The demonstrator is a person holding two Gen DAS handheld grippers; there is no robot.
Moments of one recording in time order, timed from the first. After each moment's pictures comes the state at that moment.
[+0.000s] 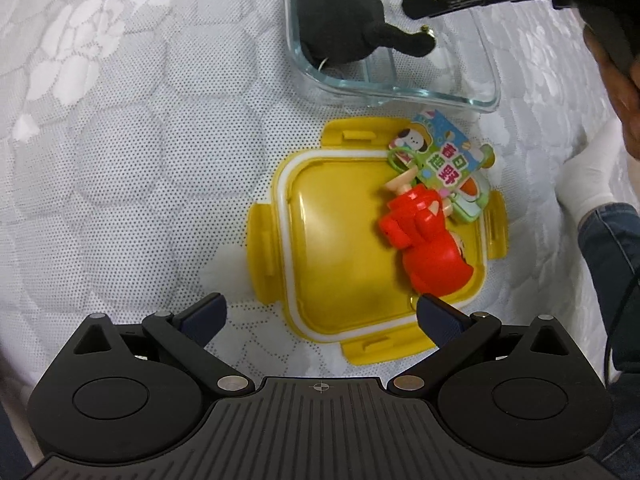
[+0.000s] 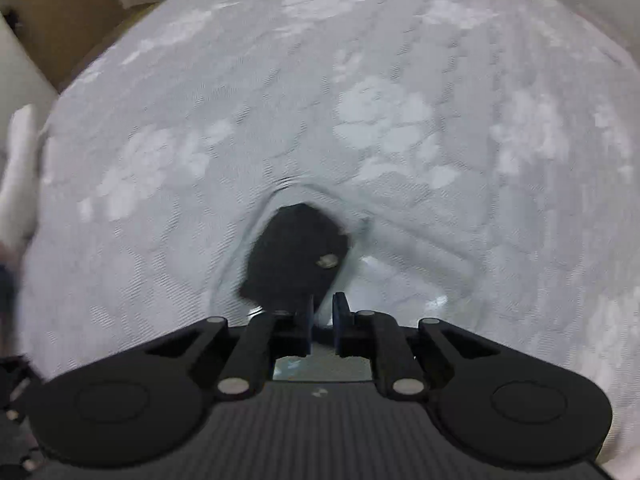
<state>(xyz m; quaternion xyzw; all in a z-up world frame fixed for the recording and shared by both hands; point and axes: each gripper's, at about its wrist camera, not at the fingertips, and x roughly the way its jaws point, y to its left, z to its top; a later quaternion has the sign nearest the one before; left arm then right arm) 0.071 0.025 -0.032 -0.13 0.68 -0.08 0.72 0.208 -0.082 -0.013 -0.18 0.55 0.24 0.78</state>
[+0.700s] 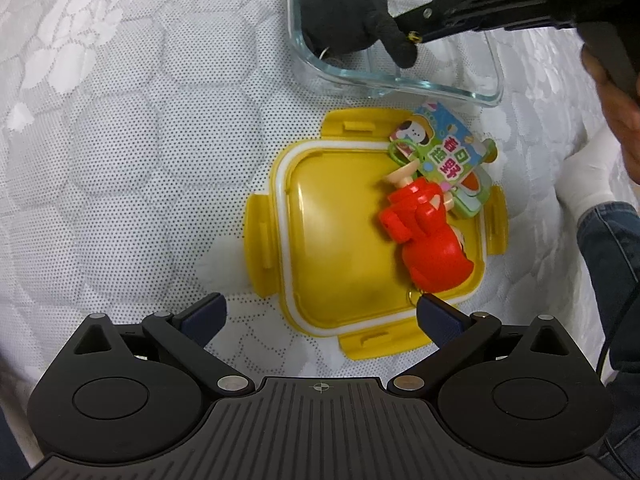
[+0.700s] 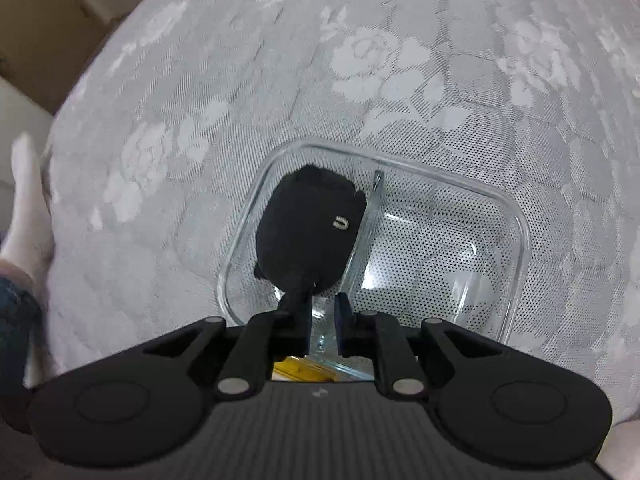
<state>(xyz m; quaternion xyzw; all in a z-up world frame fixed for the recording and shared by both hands) 0.068 0.027 -0.042 -0.14 0.69 -0.08 0.71 0.210 -0.091 -0.021 -0.08 0.61 0.25 0.75</state>
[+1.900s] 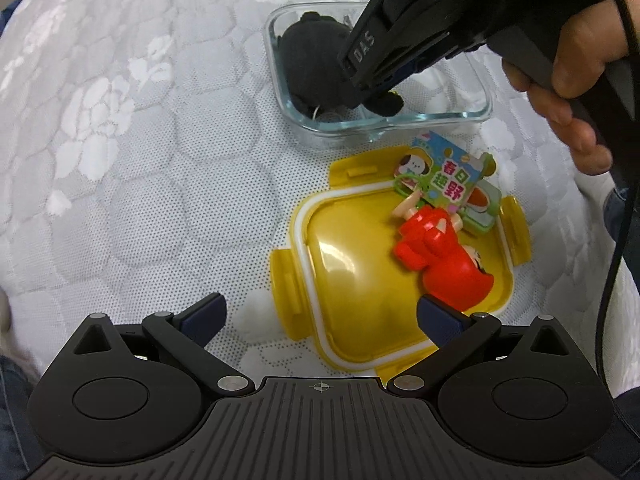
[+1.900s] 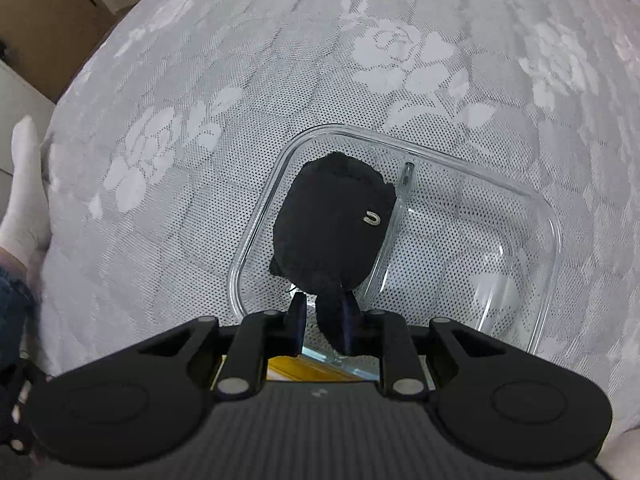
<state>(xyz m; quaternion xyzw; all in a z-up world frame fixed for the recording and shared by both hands) 0.058 0.016 -0.025 -0.03 0.62 -0.06 0.78 0.200 -0.067 -0.041 -0.12 0.61 0.26 0.74</state>
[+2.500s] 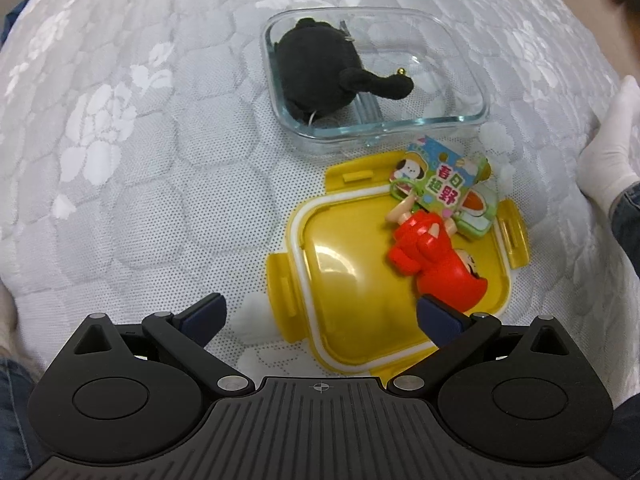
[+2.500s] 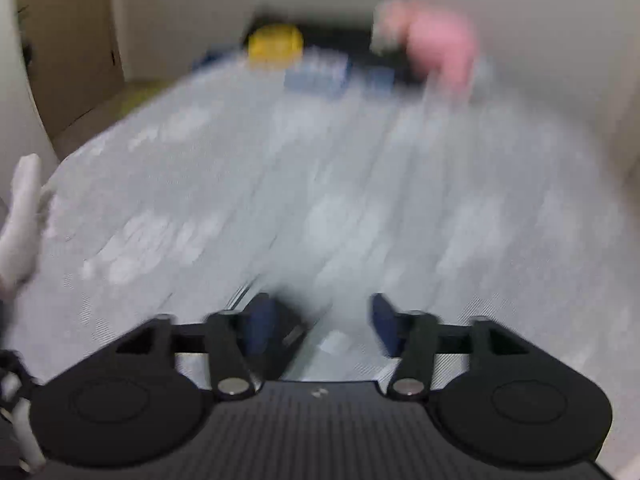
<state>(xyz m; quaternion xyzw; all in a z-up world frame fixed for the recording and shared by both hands) 0.054 0.005 -0.023 -0.03 0.62 -0.05 0.78 0.151 -0.113 0.078 -0.21 0.33 0.25 0.89</state>
